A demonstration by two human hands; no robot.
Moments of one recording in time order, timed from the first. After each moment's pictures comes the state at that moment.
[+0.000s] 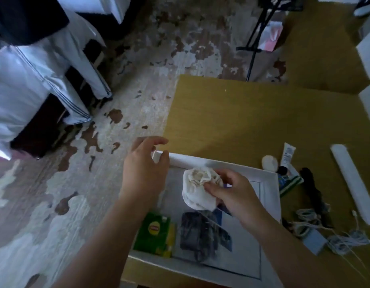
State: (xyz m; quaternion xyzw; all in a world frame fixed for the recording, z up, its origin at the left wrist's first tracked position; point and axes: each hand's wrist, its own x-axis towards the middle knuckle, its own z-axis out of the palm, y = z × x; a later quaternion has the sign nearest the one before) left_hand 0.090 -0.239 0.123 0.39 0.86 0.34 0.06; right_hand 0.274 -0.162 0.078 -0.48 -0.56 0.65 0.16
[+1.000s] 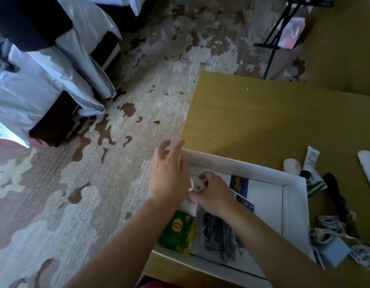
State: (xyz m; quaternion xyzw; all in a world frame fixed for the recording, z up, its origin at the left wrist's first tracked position) left_hand 0.085 -0.249 0.091 0.39 0.87 0.28 0.13; right_hand 0.196 -0.188 0.054 -0.46 -0.73 0.50 -0.04
